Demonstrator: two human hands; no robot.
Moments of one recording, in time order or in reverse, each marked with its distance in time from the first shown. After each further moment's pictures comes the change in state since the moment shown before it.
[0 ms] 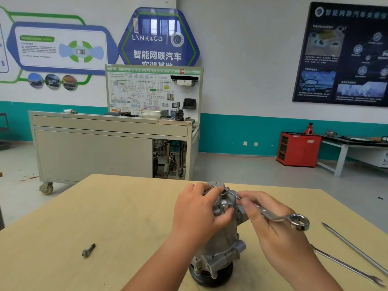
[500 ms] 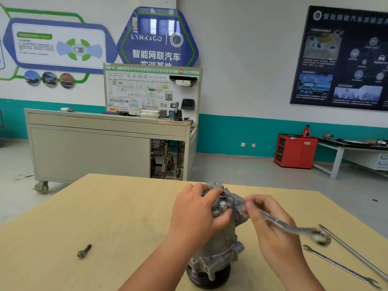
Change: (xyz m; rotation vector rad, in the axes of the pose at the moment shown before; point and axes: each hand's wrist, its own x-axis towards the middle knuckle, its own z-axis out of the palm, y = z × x) left_hand 0.000 -0.002 -0.001 0.022 -0.028 0.005; right_hand -0.001 0.029 0.010 0.167 0.127 0.063
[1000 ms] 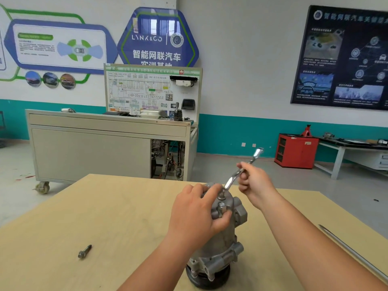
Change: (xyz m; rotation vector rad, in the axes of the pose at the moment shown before) left_hand -0.002 -0.002 0.004 0.024 0.056 0.051; right_hand 0.117 0.044 0.023 0.532 0.015 0.658
